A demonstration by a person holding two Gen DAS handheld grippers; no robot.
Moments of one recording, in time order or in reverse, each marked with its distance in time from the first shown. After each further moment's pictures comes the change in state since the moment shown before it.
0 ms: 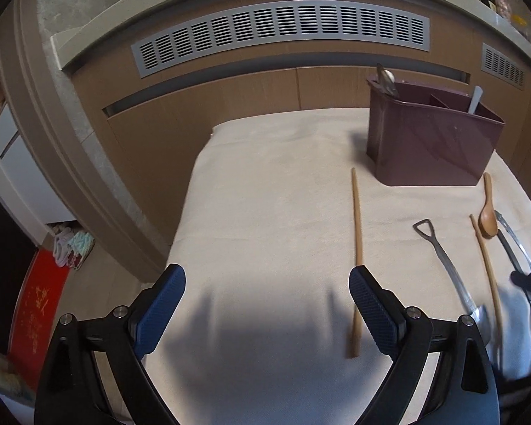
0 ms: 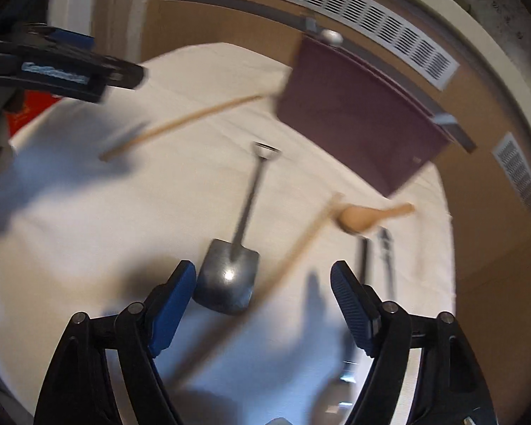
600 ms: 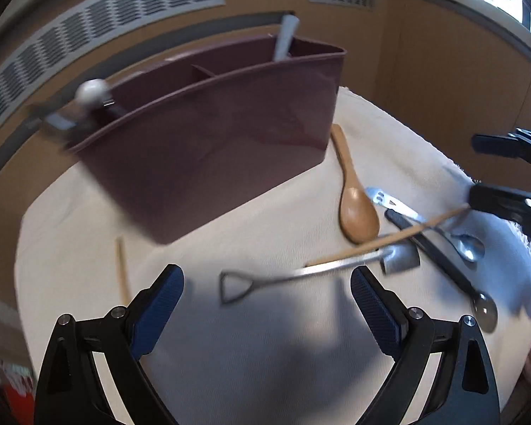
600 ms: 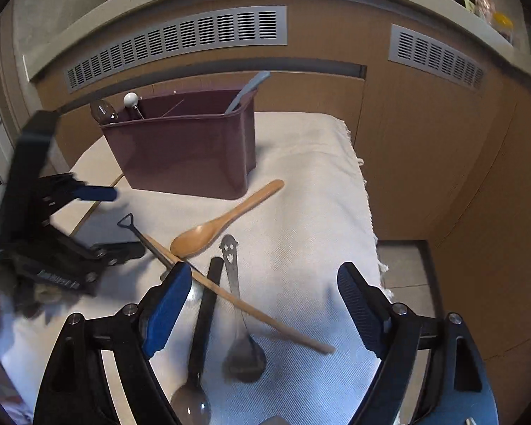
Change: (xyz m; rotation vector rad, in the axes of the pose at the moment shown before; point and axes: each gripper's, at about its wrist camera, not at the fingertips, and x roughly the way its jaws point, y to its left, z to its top) left arm 0.062 -0.155 0.055 0.462 0.090 -0.522; right arm -0.014 -0.168 -0.034 0.506 -0.072 0.072
